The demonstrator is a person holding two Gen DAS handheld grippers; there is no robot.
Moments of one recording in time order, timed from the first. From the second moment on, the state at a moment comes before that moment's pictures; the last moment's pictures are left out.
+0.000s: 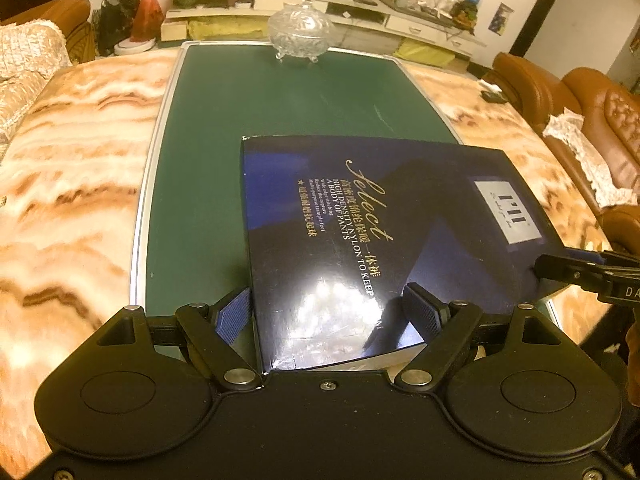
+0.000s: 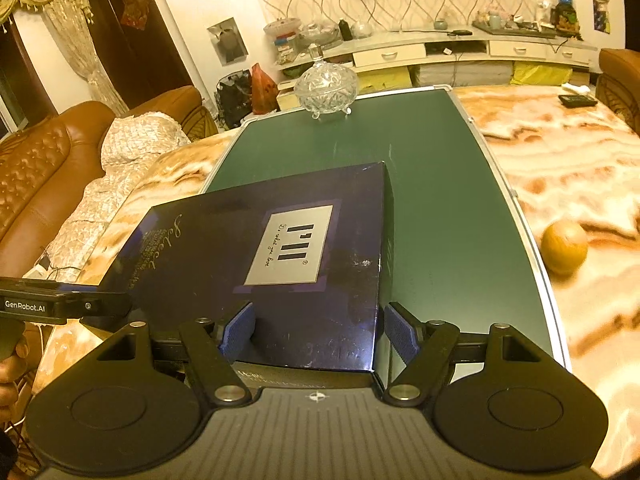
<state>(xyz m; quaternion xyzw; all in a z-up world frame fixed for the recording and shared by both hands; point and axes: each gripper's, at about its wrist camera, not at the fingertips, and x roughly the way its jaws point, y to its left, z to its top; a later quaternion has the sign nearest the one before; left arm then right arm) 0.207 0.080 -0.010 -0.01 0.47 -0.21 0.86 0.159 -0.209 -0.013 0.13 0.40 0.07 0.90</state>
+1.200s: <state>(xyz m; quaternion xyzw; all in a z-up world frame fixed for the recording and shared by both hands) 0.127 0.087 -0.042 0.01 0.49 -0.20 0.85 0.073 -0.200 -0.049 0.15 0.41 0.07 0.90</state>
